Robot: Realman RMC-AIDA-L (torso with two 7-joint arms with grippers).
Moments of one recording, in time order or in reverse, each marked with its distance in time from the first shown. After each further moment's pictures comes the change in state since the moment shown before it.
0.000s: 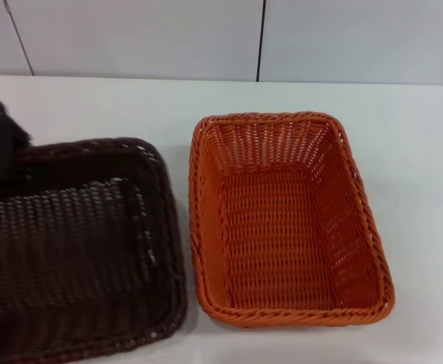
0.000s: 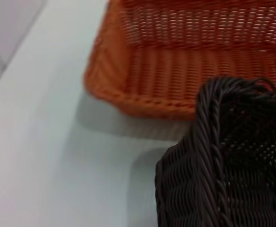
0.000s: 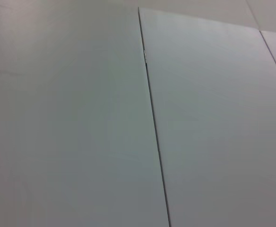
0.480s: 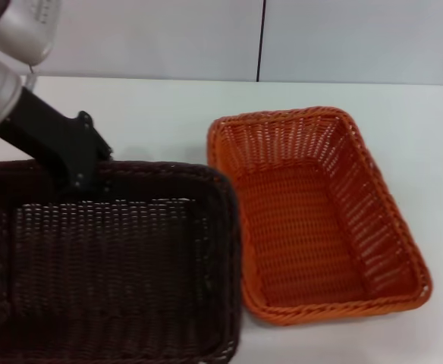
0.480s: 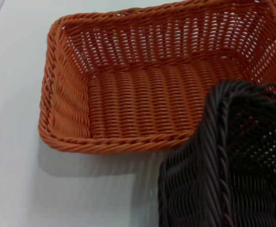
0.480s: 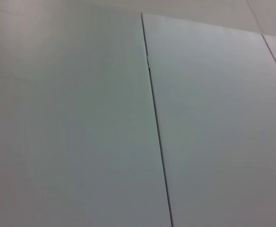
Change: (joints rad) left arm -0.103 -0.111 0.104 0.068 0.017 0.075 -0.001; right arm -0.006 -0.004 -0.022 -0.001 0.001 -0.022 0.000
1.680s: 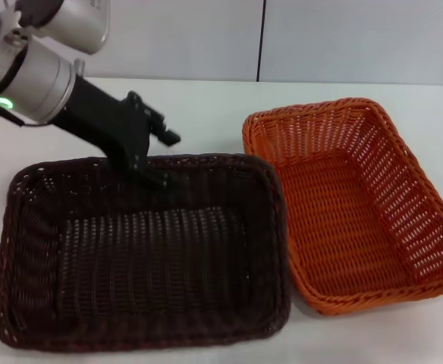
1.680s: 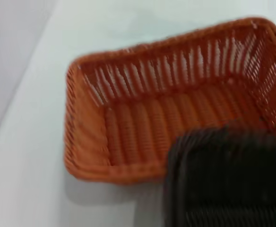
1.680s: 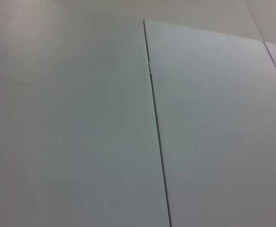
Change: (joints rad) left arm 0.009 -0.109 -0.010 -0.127 -0.029 0.069 -0.056; right arm -0.003 -0.005 0.000 0.000 -0.009 -0.012 -0.007
